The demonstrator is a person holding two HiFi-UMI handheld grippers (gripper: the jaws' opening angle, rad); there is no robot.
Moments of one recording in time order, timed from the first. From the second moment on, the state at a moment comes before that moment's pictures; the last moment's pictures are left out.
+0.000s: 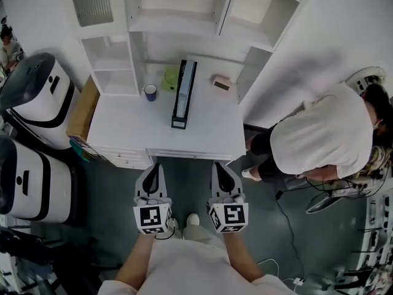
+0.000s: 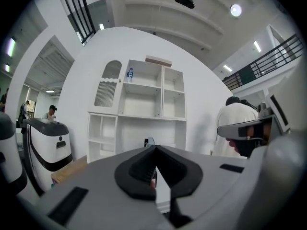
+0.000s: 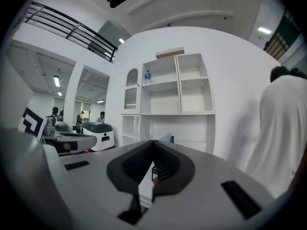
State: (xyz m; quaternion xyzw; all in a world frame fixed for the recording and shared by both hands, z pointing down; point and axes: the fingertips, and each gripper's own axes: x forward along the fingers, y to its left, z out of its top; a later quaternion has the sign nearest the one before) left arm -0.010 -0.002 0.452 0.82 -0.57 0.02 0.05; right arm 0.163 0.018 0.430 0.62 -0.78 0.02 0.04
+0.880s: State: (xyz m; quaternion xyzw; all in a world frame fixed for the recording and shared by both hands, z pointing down) left arm 0.030 0.123 0.435 0.83 -0.56 0.01 0.06; right arm 0.196 0.128 0.417 0.61 -0.79 0.01 0.02
